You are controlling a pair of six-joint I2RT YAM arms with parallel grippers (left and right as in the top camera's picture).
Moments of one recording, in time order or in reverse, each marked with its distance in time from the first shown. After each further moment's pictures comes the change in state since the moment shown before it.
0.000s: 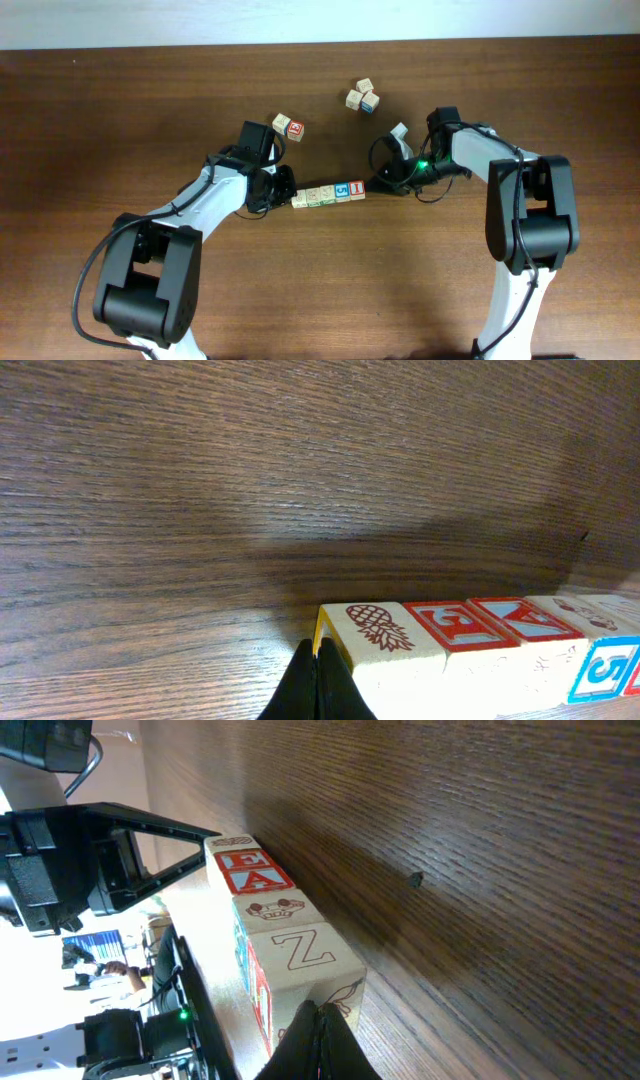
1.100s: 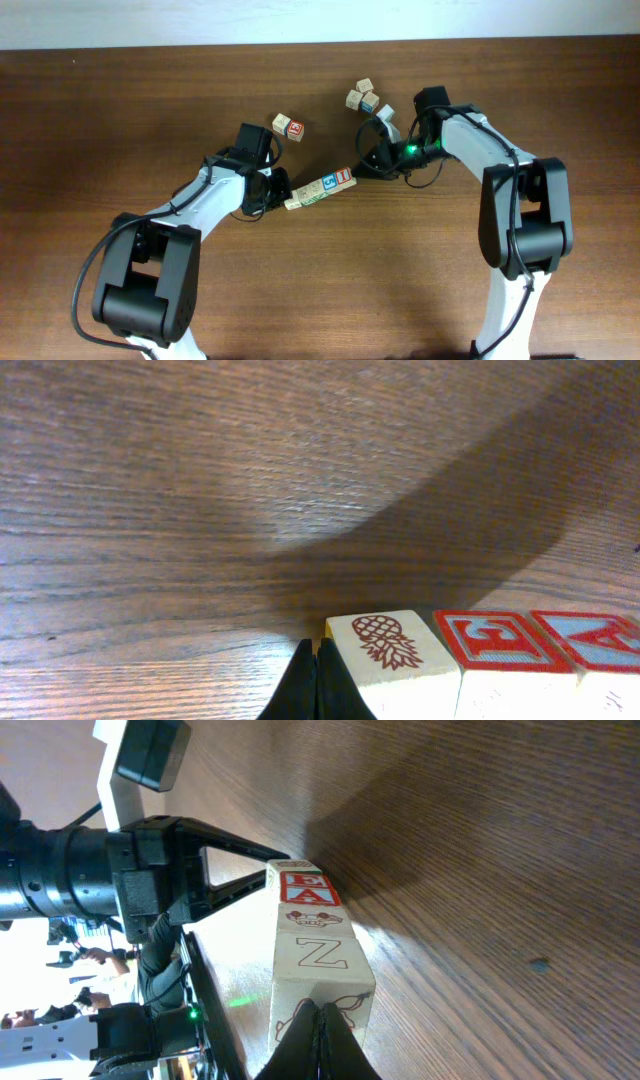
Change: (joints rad) left arm 0.011 0.000 -0.011 -0.016 -0.048 0.003; right arm 0.069 -0.024 0.130 -0.065 -0.007 0.000
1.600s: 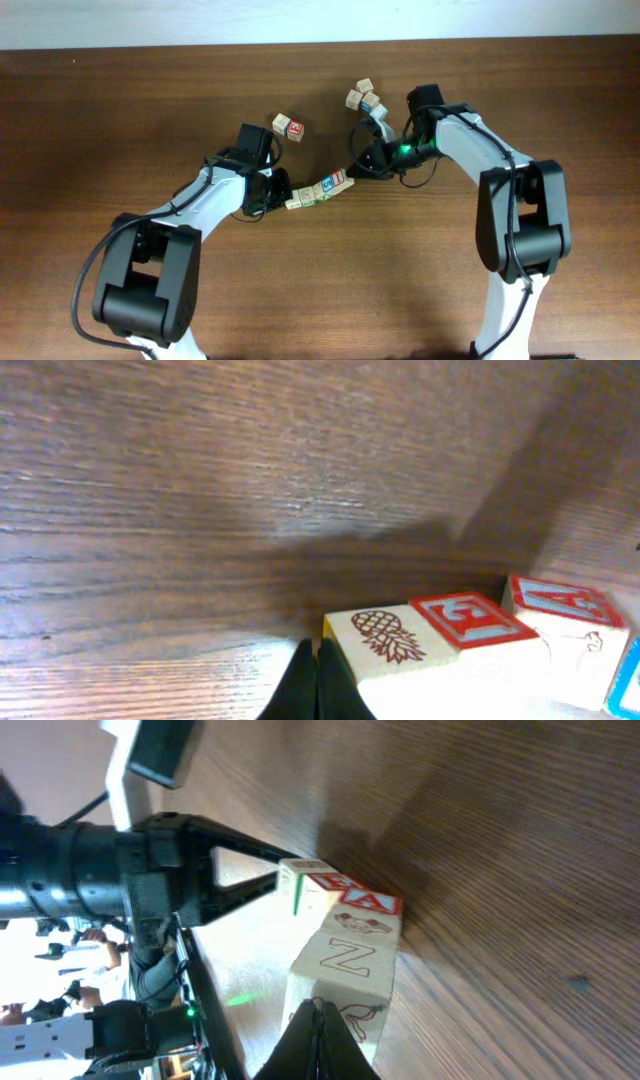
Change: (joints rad) left arm -0.002 0.000 -0.004 0.004 0.002 0.000; right arm 0.033 -0.015 0.005 0.019 0.010 0.023
